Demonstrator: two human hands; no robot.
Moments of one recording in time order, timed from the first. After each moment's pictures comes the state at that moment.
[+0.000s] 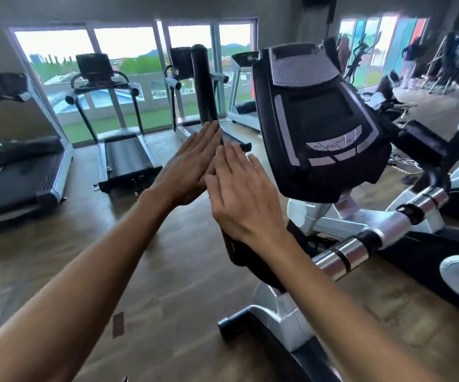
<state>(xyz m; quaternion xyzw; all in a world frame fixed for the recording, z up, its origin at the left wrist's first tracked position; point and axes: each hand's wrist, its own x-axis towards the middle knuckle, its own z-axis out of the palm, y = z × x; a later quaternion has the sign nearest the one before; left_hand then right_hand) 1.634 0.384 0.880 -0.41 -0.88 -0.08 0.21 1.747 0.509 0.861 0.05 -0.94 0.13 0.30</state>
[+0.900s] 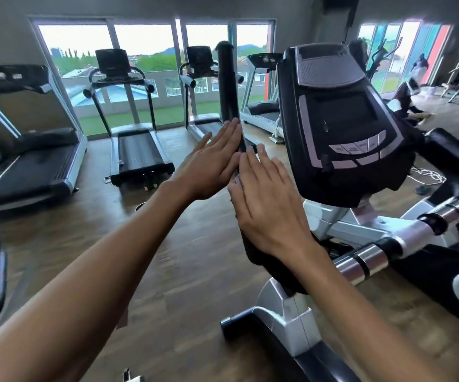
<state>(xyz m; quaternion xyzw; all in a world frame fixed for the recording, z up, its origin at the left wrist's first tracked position) 1.628 0.384 0.879 -0.39 -0.89 -0.08 0.20 1.754 0.515 0.850 0.07 -0.94 0.09 0.32</state>
